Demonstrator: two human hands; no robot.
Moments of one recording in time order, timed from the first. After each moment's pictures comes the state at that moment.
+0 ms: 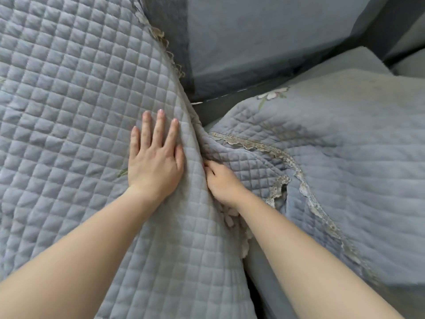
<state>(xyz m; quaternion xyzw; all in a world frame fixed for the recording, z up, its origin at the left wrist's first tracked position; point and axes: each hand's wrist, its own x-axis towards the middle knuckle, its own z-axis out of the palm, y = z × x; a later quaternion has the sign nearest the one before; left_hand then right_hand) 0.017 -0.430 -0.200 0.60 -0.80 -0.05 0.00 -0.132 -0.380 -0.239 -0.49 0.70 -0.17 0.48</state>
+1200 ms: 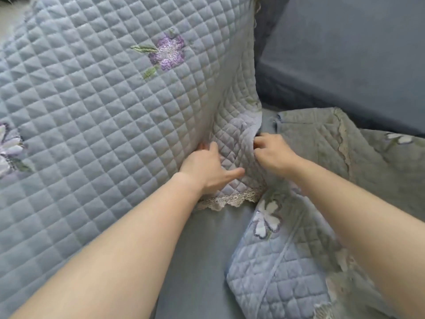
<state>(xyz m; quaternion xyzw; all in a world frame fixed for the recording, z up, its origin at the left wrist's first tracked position) -0.133 -0.315 -0.244 0.76 -0.57 -0.30 0.07 -0.276 -0.415 -0.217 -0.79 0.53 0.10 0.30</state>
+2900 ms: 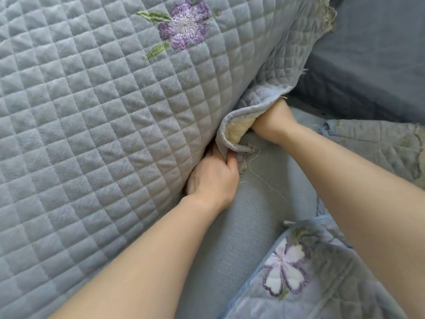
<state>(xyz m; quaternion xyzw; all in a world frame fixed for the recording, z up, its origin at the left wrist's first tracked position) -0.150 -0.332 -0.283 0.87 -0.33 -0.32 0.21 -0.193 -0.491 -0.277 -0.82 0.48 0.07 0.32</state>
